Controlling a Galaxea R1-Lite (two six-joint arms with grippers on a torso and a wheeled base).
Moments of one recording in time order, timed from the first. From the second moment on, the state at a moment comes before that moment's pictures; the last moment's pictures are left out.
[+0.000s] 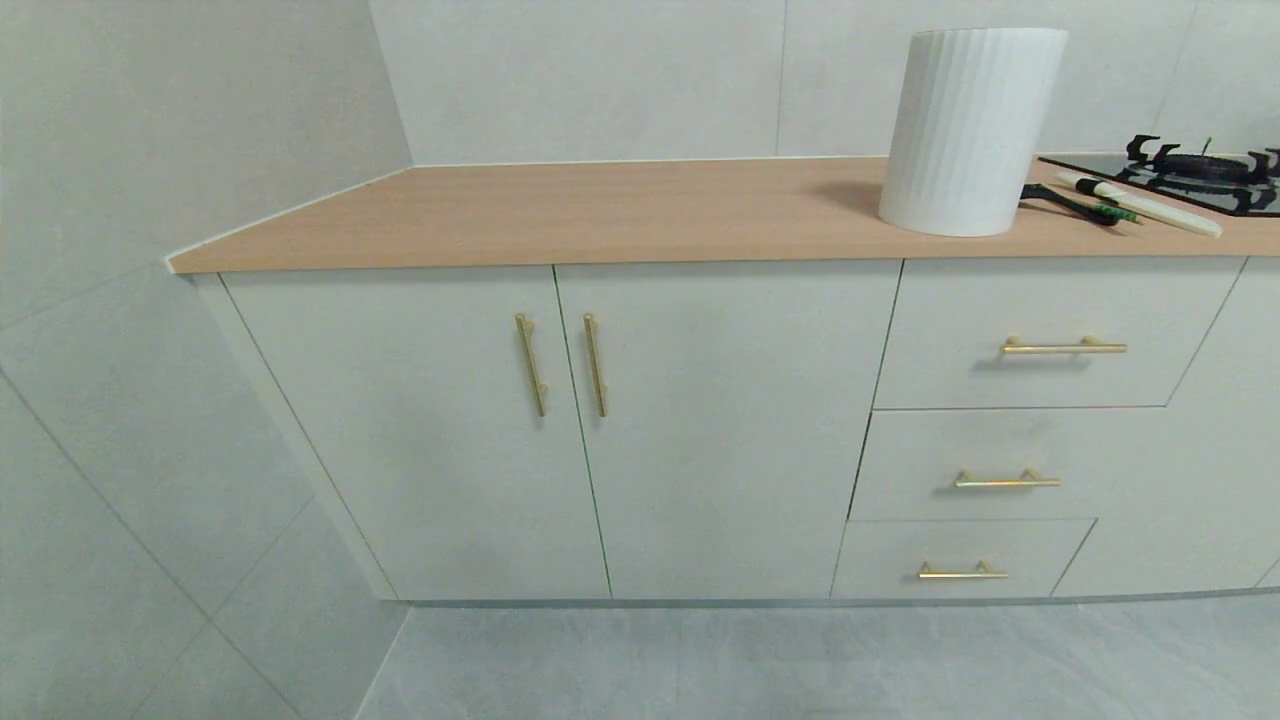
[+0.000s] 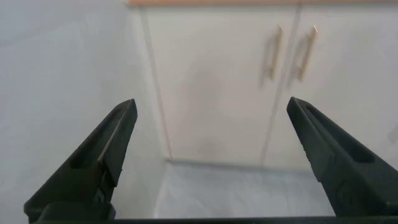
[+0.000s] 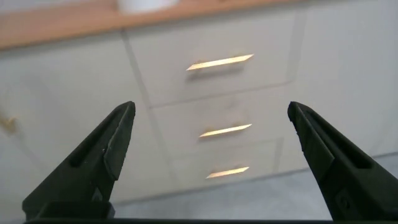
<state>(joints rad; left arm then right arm) -0.18 0.29 -0.48 0.11 0.32 0.03 0.20 0.49 -0.31 -0.33 -0.39 0.04</state>
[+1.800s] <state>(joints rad) -0.01 0.00 0.00 0.00 -0.02 0.01 0.00 0.00 0.00 0.00 -0.01 -0.01</state>
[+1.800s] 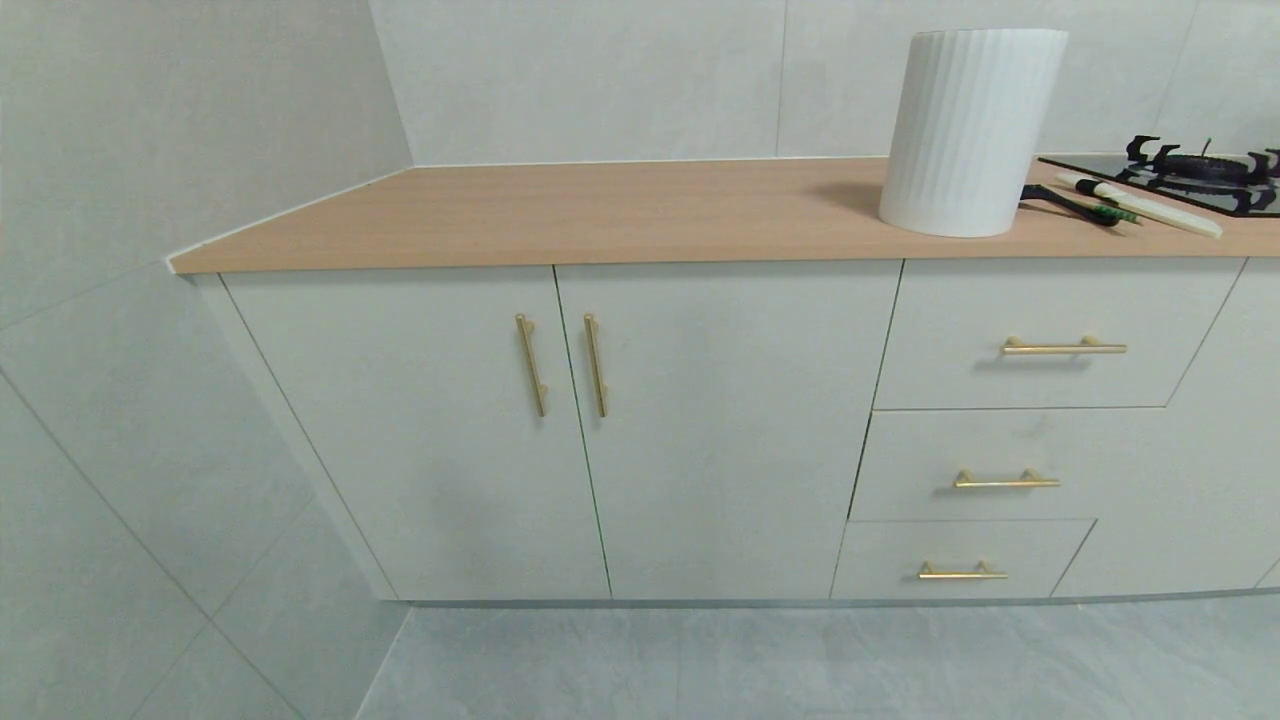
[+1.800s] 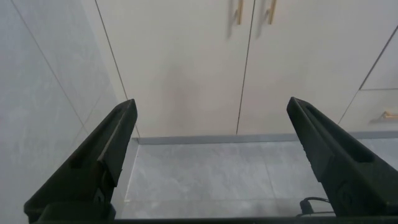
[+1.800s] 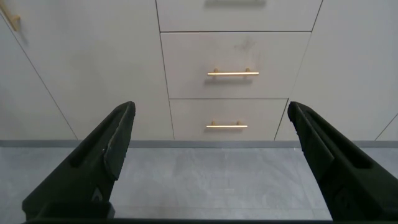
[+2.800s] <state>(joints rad) -0.01 0.00 0.00 0.00 -0.02 0.00 0.00 0.00 0.00 0.00 -0.01 0.00</state>
